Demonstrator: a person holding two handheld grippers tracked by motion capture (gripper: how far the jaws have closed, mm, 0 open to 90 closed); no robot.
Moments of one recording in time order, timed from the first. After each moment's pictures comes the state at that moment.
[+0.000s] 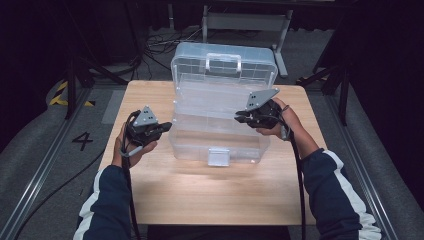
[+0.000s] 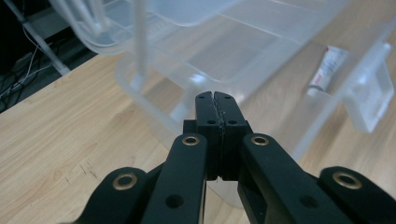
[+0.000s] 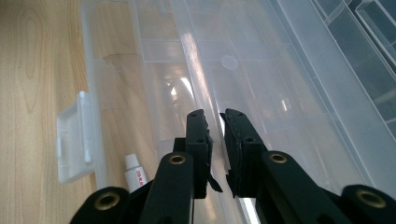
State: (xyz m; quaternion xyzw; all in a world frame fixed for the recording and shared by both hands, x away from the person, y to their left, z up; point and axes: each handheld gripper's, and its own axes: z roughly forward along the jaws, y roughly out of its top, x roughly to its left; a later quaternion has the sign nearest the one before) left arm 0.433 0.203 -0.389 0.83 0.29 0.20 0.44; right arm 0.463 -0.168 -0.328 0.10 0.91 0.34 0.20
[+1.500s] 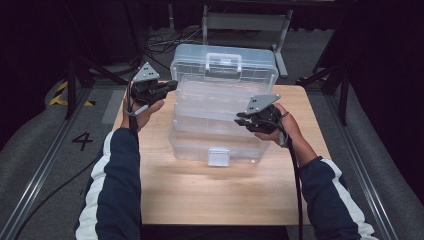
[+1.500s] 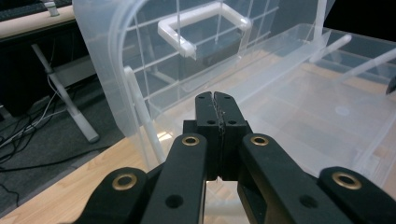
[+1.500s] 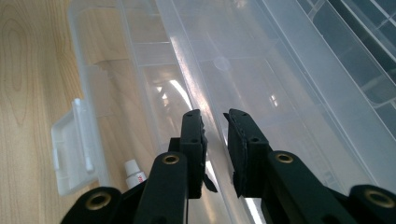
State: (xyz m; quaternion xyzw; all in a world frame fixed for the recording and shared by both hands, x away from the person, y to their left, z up) left arm 0.502 0.186 -0.322 0.78 0.29 0.22 0.51; right arm 0.450 -0.167 -0.336 0.14 0.90 0.35 0.22
